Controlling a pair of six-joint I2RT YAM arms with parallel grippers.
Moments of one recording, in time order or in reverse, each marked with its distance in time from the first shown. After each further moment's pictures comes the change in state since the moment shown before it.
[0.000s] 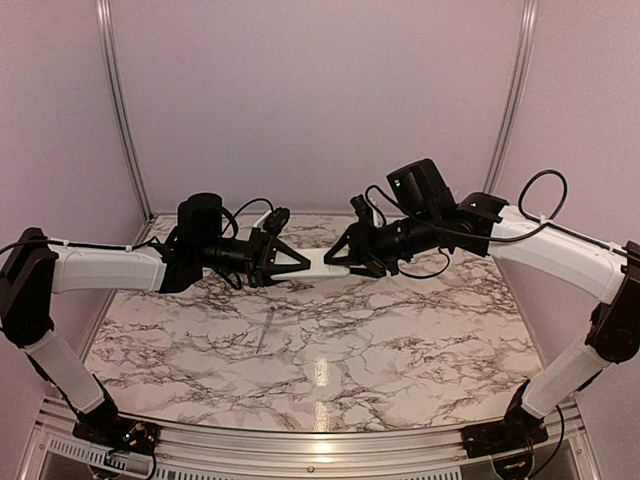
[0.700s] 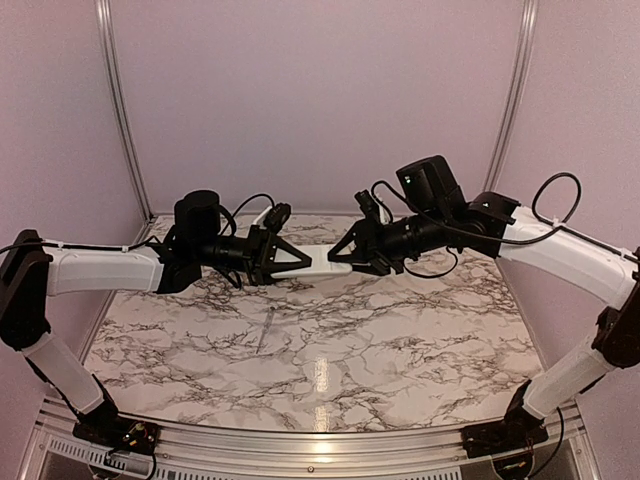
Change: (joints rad) left arm -0.009 -0.024 0.000 0.018 0.003 -0.010; right arm 0.005 -0.047 -0.010 0.001 -0.014 0.002
